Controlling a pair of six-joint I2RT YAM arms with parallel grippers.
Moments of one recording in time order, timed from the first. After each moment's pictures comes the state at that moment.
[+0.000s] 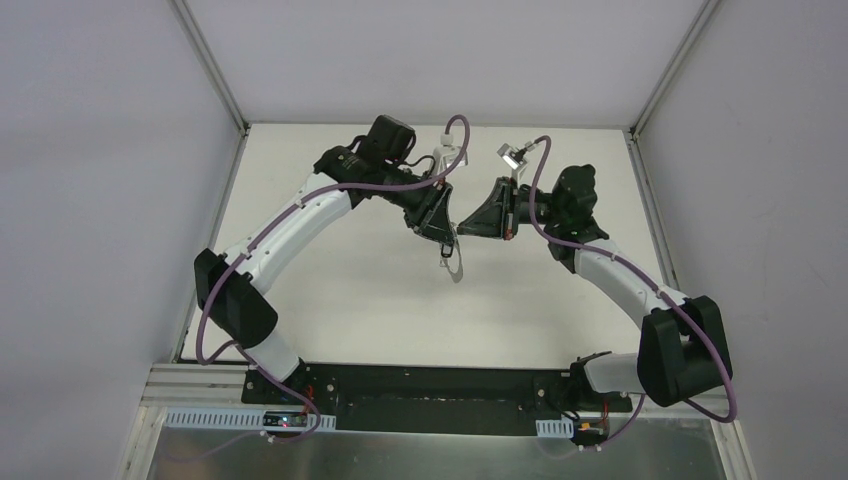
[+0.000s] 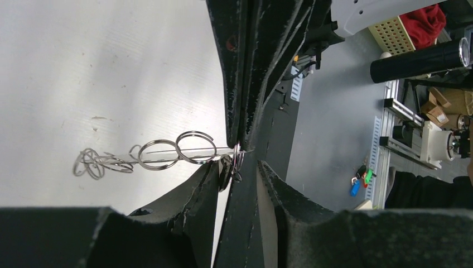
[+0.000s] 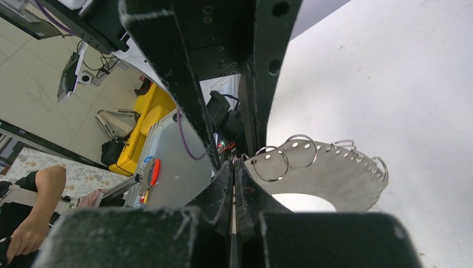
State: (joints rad) left arm -0.64 1.64 1.67 -0.88 0.86 0.03; right arm 0.36 1.33 0.84 0.58 -1.23 0.77
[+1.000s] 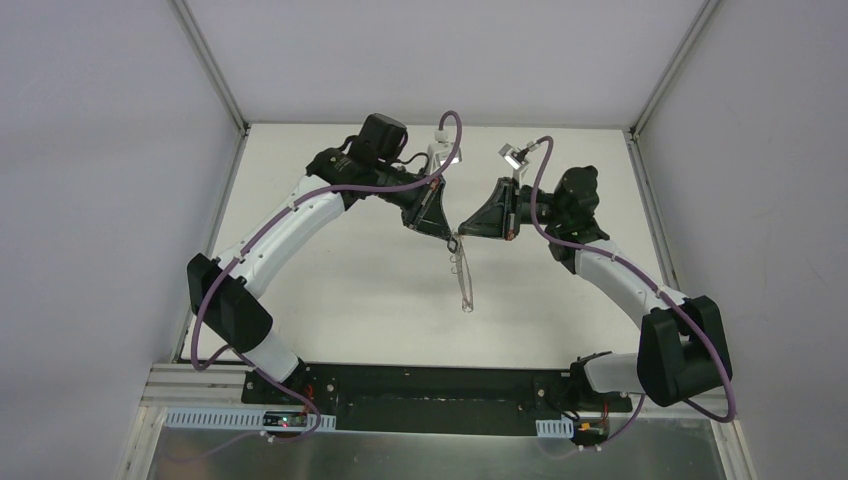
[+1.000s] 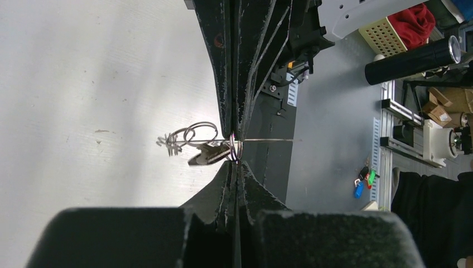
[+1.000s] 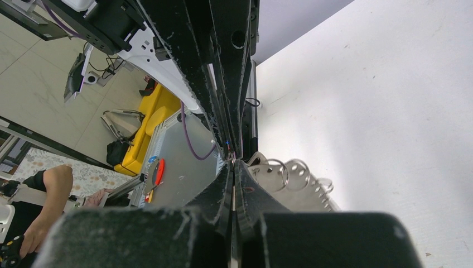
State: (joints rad) left arm -0.62 1.59 1.62 -0.79 0.92 0.03; right arm 0.35 1.33 0.82 0.63 -1.24 0.81
